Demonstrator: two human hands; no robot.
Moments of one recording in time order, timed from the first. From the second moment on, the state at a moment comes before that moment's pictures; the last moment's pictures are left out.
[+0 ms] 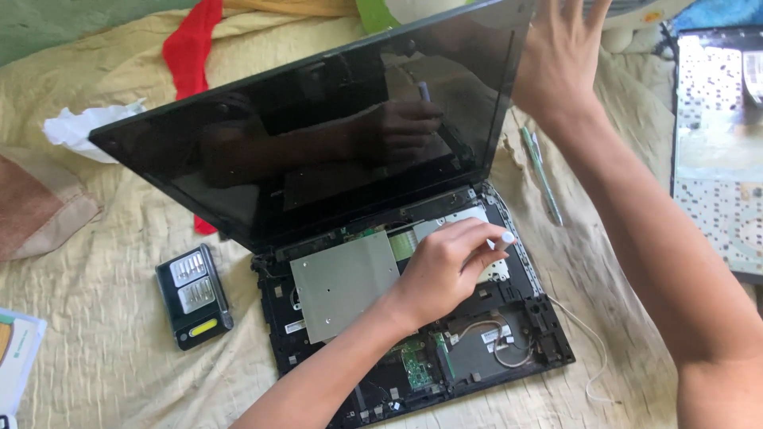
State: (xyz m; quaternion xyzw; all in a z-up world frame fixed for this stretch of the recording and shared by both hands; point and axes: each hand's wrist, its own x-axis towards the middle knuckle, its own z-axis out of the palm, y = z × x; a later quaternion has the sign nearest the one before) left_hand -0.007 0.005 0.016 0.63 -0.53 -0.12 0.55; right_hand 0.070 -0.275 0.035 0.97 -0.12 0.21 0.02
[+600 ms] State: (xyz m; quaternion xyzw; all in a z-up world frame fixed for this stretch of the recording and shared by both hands) left_hand -0.007 0.002 0.025 0.65 -0.53 -0.14 0.53; right_hand -0.085 -0.204 0.089 0.89 0.21 0.22 -0.34
